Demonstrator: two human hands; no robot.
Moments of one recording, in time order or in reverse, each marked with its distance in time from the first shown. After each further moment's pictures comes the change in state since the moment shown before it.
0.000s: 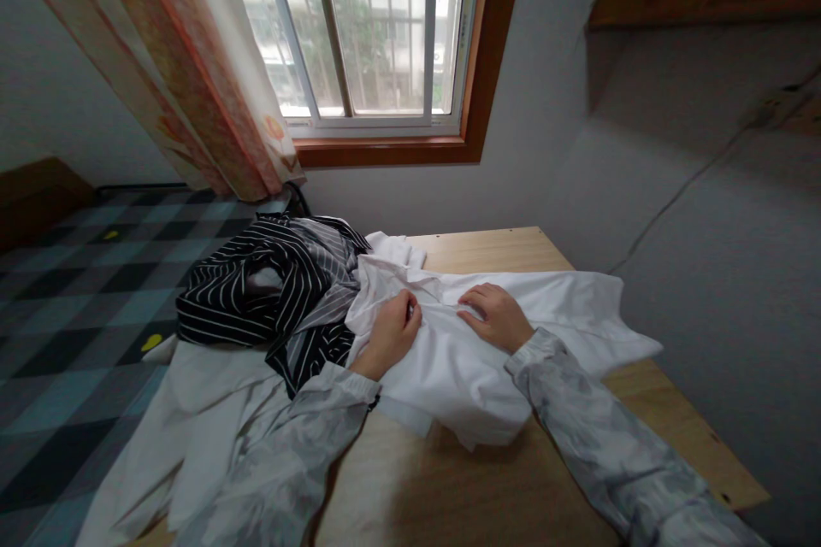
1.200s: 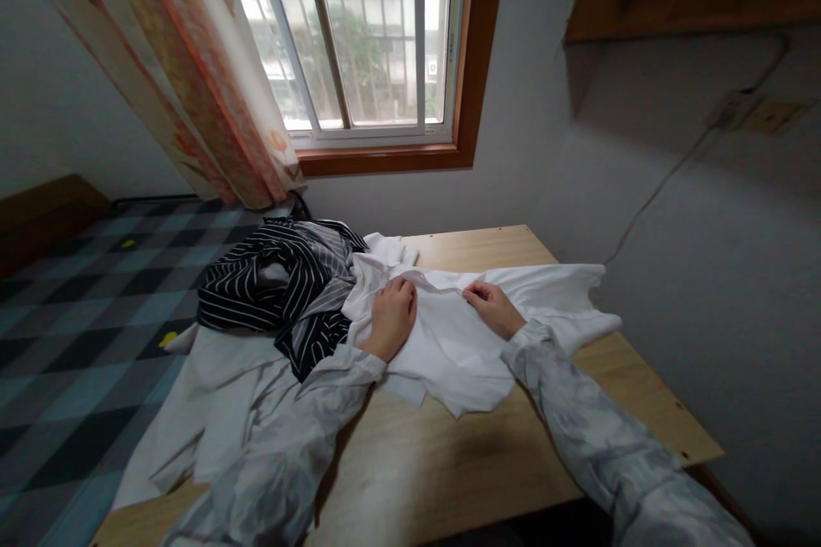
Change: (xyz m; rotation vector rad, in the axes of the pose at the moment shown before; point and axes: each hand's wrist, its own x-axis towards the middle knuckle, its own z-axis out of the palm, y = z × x) left_hand 0.005 0.033 0.001 0.428 0.107 0.141; right_hand -0.008 0.016 0.007 0.589 0.117 0.402
